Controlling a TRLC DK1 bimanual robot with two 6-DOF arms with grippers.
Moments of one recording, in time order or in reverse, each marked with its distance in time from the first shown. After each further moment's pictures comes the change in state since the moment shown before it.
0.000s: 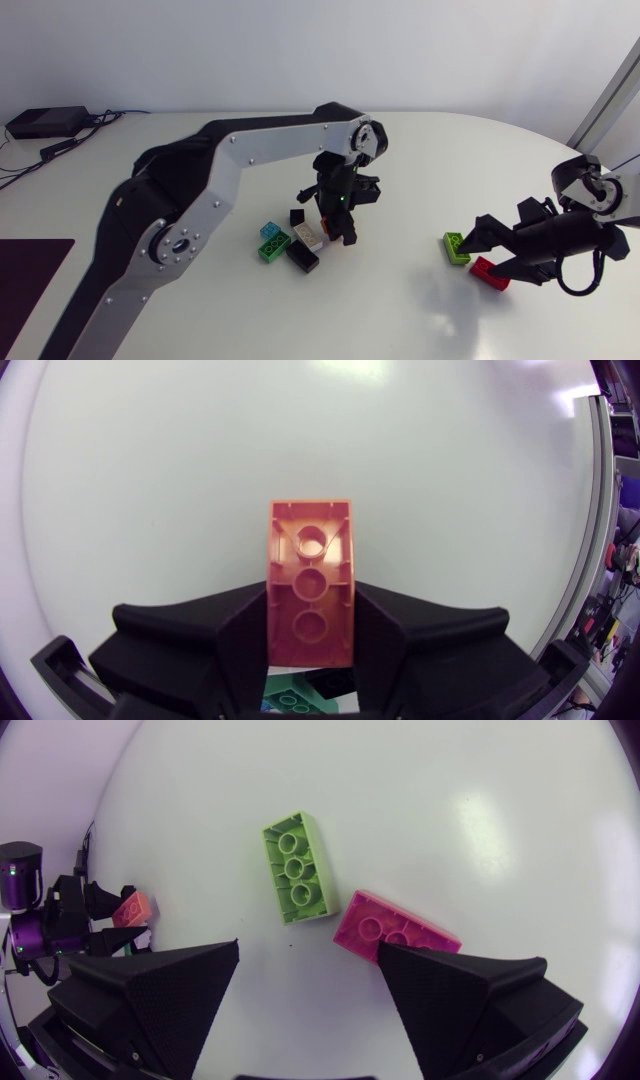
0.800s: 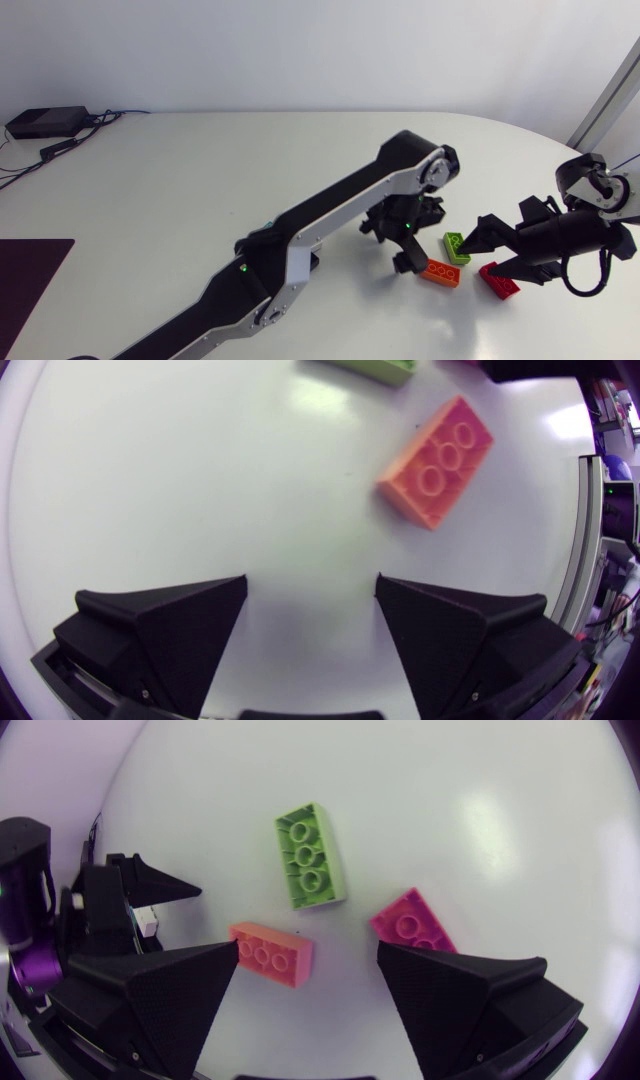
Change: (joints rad) left arm -0.167 0.488 0.885 -0.321 0.061 -0.212; right arm 0.008 -0.031 0.009 -0.053 -0.031 -0.039
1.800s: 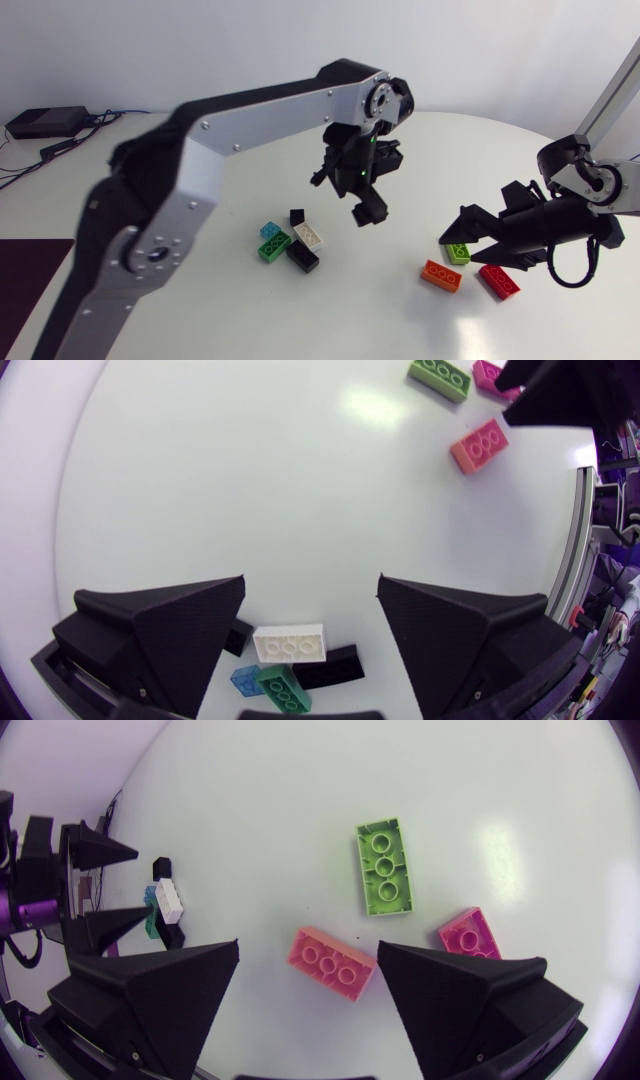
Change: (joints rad) left arm 0.119 -0.600 -0.848 0.328 -0.068 0.024; right arm 0.125 -0.066 0.016 0.017 -0.003 0.048
